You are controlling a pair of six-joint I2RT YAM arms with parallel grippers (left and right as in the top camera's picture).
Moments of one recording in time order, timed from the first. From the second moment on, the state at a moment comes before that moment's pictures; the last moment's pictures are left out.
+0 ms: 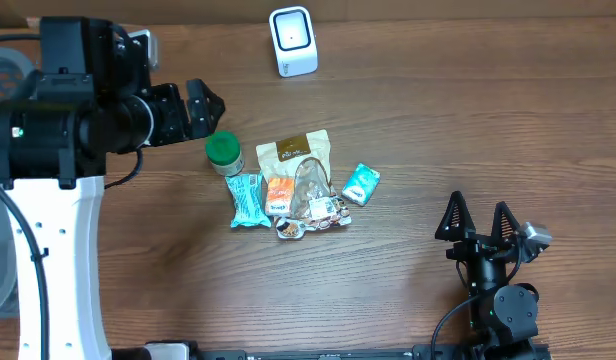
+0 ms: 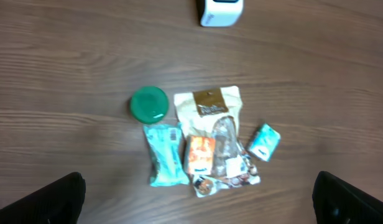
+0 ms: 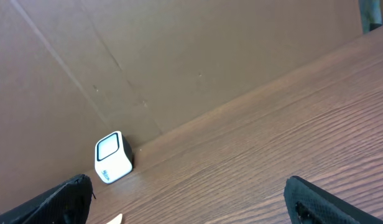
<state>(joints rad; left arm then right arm) -0.02 1.50 1.95 -1.42 0.23 -0.24 0.24 0.01 0.02 -0.01 0.30 0.49</state>
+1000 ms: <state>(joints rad) -0.05 1.51 1.95 -1.42 0.22 -0.23 0.24 0.01 0.02 -0.01 0.30 0.49</state>
